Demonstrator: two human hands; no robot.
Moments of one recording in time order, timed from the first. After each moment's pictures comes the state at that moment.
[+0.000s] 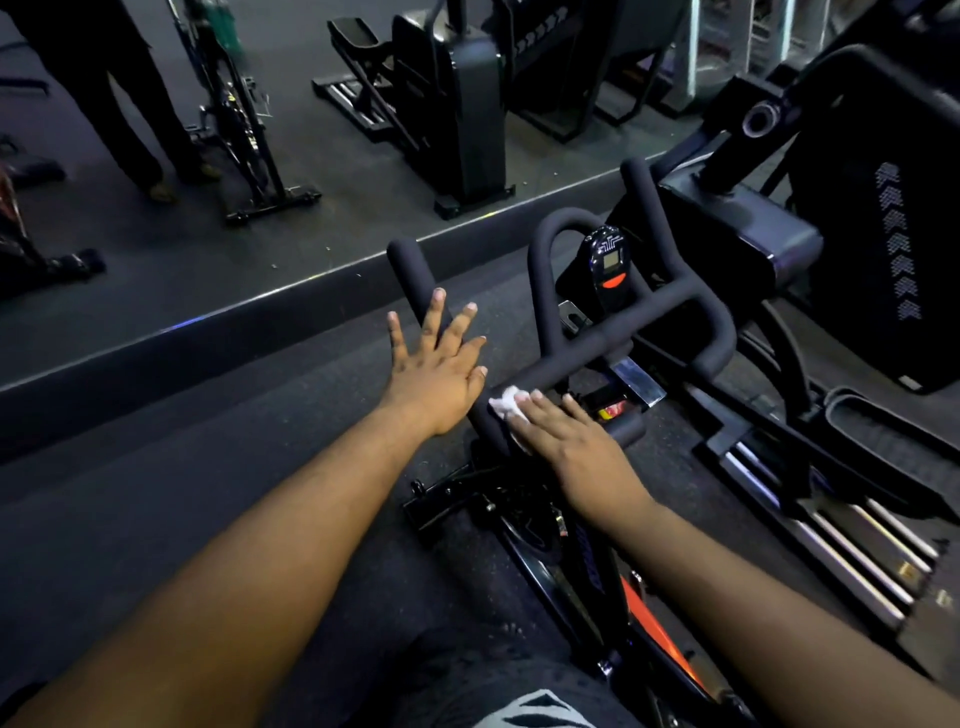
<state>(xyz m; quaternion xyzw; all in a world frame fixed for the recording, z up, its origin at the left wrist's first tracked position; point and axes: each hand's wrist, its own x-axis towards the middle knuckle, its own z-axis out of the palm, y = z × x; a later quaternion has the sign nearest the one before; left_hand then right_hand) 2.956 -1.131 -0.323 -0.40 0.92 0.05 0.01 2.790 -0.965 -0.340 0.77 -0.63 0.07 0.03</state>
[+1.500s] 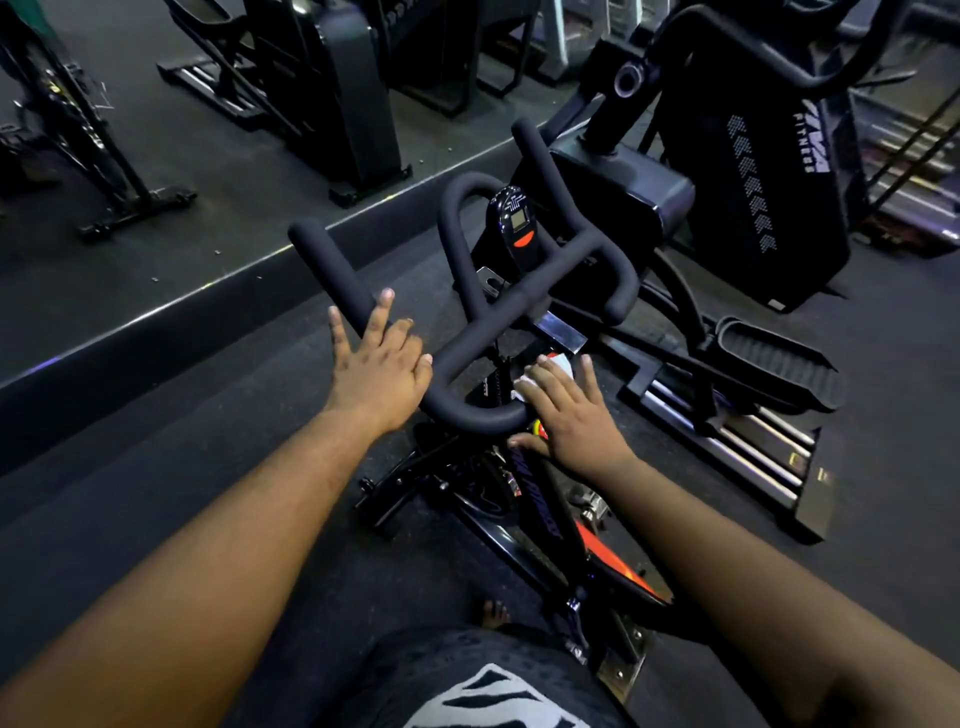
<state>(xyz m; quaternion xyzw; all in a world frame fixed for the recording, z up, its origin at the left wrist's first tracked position) 2.955 -1.115 -0.333 -0.34 0.94 0.01 0.00 2.746 -0.917 -0.385 0.67 -0.72 0.08 0.19</state>
